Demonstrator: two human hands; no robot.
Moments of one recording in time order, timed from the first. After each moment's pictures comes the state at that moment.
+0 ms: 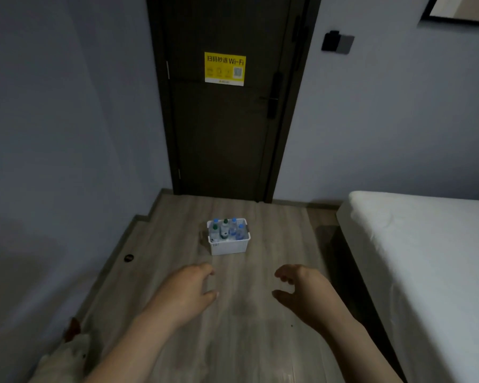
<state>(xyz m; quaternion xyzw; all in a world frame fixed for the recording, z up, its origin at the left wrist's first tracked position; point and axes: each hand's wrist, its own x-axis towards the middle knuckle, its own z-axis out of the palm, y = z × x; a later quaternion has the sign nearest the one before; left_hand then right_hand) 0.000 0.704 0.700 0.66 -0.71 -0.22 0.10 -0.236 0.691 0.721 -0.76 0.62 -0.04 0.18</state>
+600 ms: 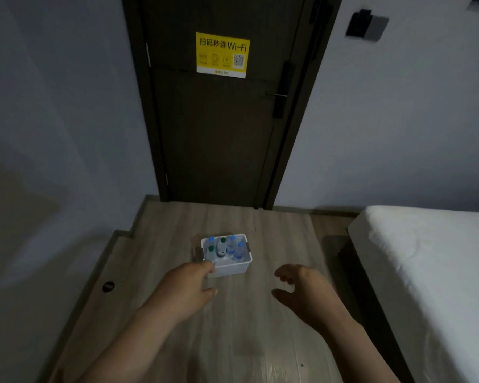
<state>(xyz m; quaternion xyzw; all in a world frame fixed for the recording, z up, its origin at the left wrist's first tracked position) 0.079 0.411 0.674 0.65 -0.72 -0.24 0.09 -0.164 0.404 0.680 -0.74 0.64 -0.03 0.20</state>
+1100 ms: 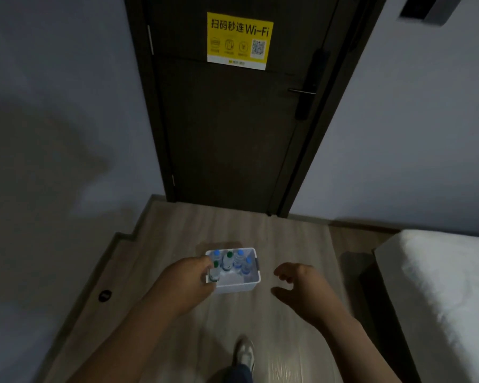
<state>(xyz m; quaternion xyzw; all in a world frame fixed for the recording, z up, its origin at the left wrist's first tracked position) 0.086 0.228 0.654 0.68 -0.68 -0.28 0.09 -0.159 0.197 0.636 -0.76 0.61 -0.01 0.23</state>
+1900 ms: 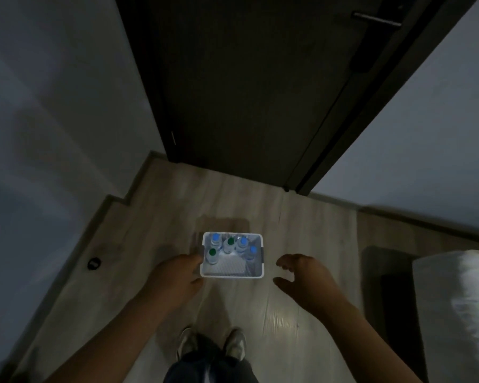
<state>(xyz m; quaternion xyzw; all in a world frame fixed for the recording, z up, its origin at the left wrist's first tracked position) 0.084 0.023 0.506 0.72 -0.61 -0.33 0.02 -0.170 -0.049 0.515 -0.78 0.56 0.11 0.27</state>
